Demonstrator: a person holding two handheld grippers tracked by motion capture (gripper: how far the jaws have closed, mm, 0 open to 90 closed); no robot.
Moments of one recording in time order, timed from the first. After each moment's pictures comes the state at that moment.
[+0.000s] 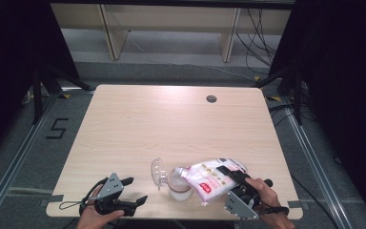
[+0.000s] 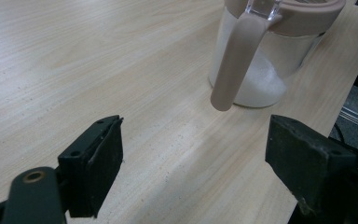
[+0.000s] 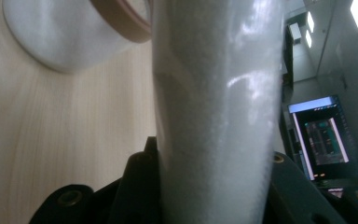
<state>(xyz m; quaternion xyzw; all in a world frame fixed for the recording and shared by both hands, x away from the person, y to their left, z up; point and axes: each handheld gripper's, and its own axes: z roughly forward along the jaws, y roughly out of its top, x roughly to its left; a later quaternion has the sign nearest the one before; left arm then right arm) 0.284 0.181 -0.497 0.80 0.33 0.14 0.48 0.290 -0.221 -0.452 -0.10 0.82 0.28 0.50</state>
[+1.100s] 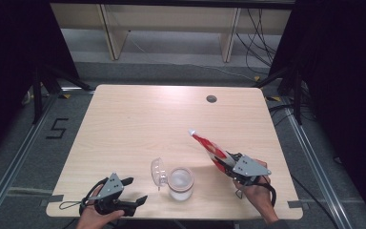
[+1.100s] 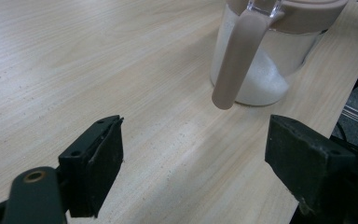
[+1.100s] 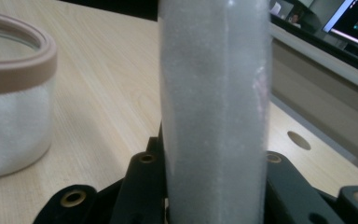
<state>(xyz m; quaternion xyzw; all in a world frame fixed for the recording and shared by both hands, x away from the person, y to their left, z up) 0.284 0.181 -0.498 0.81 0.33 0.14 0.48 0.354 -0.237 -0.476 0.18 0.79 0.48 0.34</state>
